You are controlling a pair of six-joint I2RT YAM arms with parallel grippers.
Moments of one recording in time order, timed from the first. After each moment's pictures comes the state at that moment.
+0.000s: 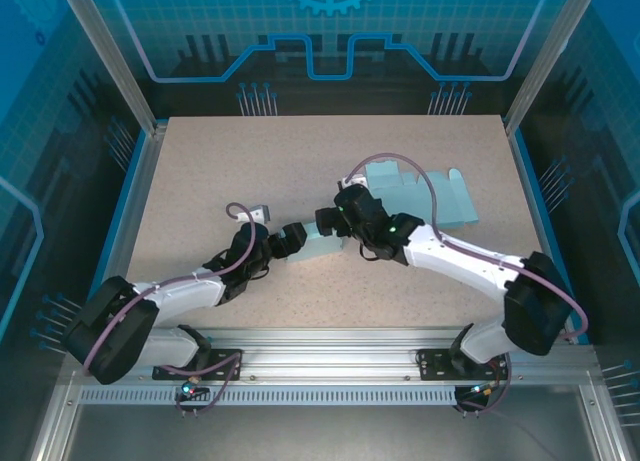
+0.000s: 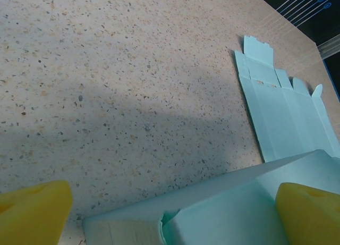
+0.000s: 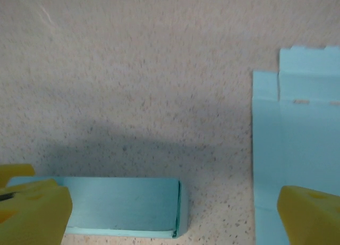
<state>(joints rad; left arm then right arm) -0.56 1.29 0.41 0.36 -0.13 -0.80 0.81 1.48 1.06 -0.34 0.35 0.49</state>
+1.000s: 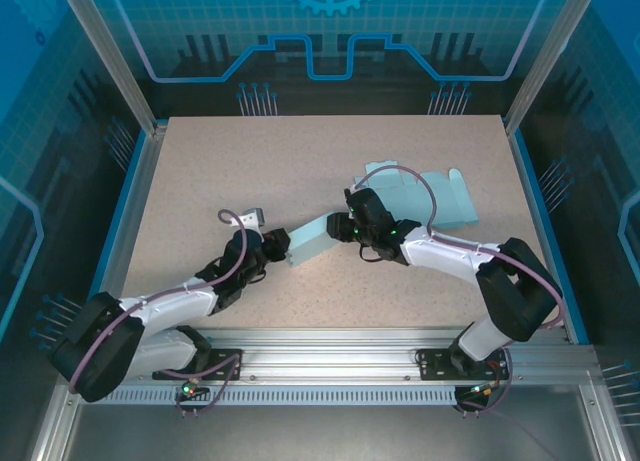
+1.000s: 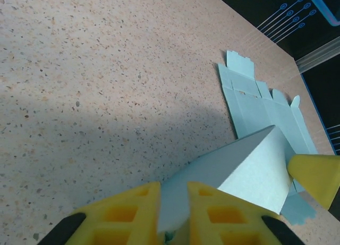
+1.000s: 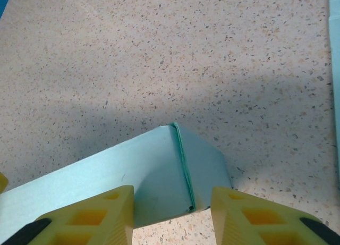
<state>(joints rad) -0.57 1.17 0.34 0.36 -0.16 -0.81 0.70 1.56 0.89 -0.05 0.05 0.61</state>
